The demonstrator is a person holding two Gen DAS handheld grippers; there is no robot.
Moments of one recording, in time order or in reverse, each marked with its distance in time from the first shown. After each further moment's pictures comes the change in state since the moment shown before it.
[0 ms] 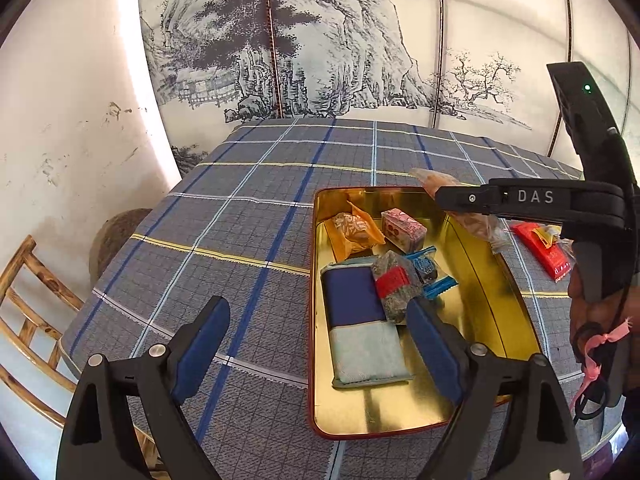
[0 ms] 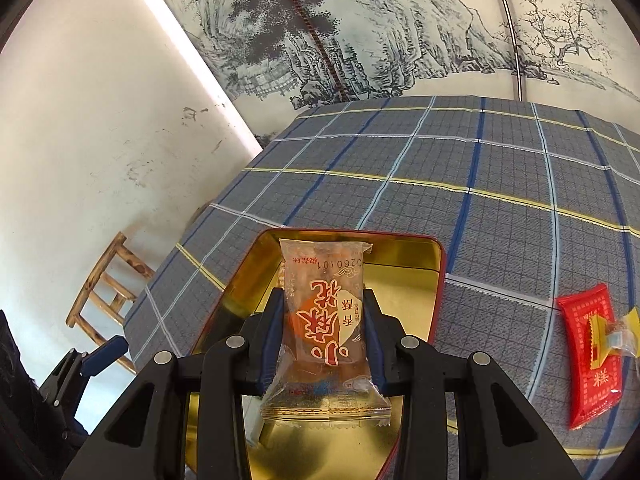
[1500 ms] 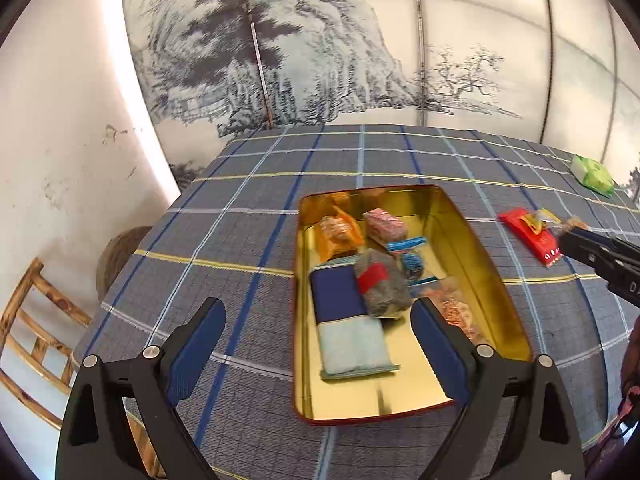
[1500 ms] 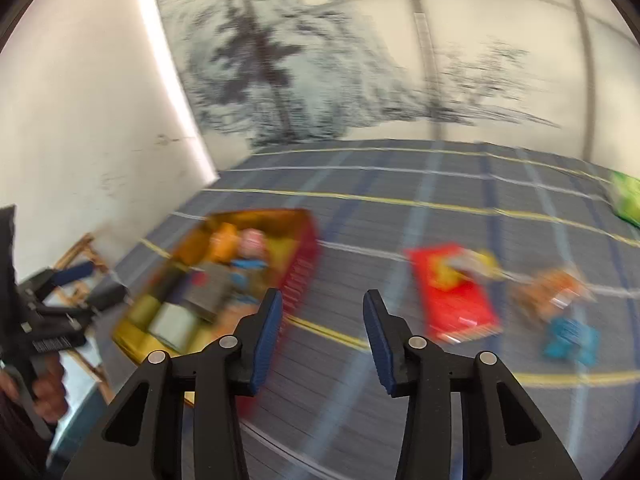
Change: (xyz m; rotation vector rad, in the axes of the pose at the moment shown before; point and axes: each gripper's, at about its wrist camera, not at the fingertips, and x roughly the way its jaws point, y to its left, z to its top) left arm -0.015 -0.027 -0.008 0.086 -0.035 0.010; right arm -0.125 -0.061 -0.099 -0.033 -0.200 -0.240
